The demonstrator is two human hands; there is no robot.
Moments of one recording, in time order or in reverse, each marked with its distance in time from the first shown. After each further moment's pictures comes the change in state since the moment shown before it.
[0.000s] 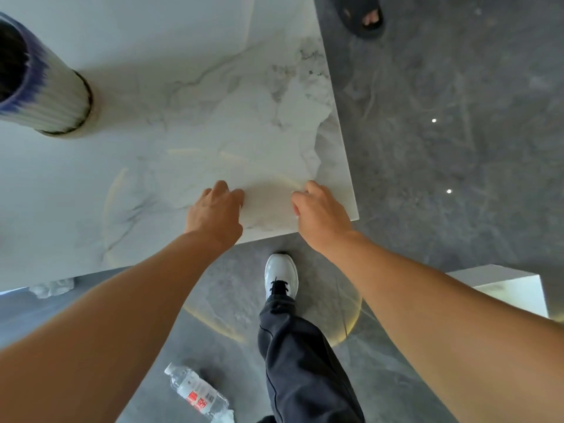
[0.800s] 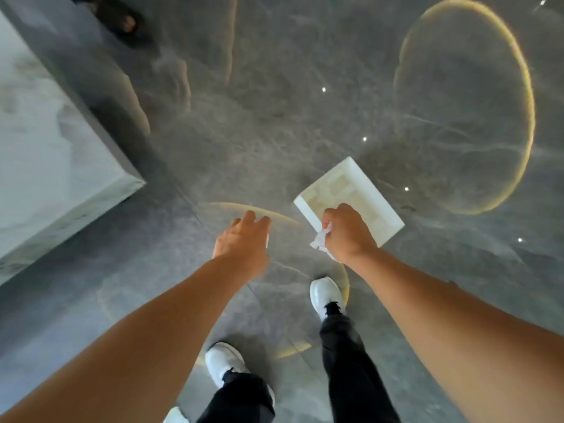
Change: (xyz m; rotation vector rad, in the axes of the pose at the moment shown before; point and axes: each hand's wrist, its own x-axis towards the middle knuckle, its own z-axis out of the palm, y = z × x) left_hand -0.223 0.393 0.128 0.165 -0.276 0.447; right_hand -0.405 0.310 0.014 0.331 0.077 0.666
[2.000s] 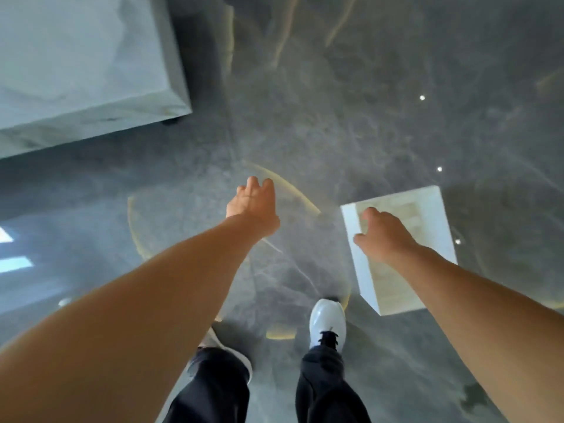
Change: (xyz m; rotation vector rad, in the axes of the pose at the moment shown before) left_hand 0.098 -0.070 0.066 -0.279 0.099 -0.493; right_hand 0.133 0.007 0.052 -0.270 -0.285 -0.115
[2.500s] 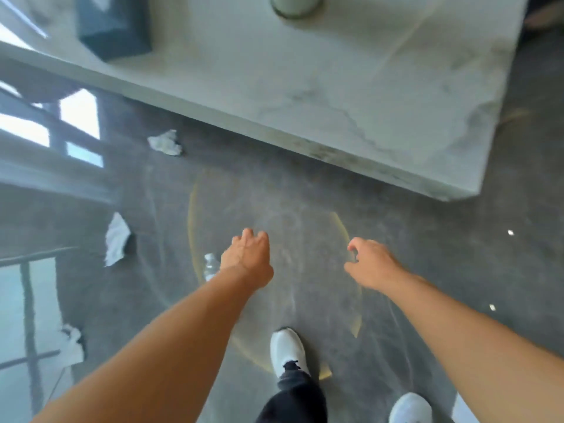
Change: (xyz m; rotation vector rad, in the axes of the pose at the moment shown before) left_hand -0.154 -0.425 -0.055 -0.306 0.059 -0.402; right_hand -0.084 -0.433 0.112 -0.397 -0.162 -0.460
